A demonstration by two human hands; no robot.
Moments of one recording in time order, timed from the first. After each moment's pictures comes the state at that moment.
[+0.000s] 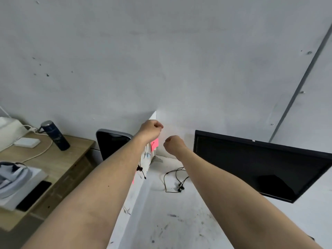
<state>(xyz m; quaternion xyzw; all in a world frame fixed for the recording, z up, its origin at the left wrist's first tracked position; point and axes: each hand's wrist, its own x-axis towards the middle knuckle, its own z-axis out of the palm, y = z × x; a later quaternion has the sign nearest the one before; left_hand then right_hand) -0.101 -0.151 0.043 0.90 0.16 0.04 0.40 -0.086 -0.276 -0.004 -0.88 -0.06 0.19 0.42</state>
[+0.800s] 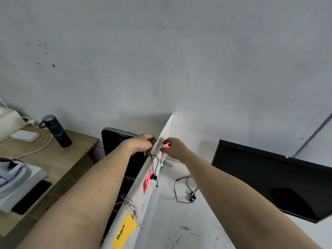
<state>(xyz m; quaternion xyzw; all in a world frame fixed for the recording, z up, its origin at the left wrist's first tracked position) -0.104 -0.024 0.003 0.89 0.15 -0.13 0.42 -0.053 -0.189 -0.031 -0.90 -0.18 0.17 0.36</state>
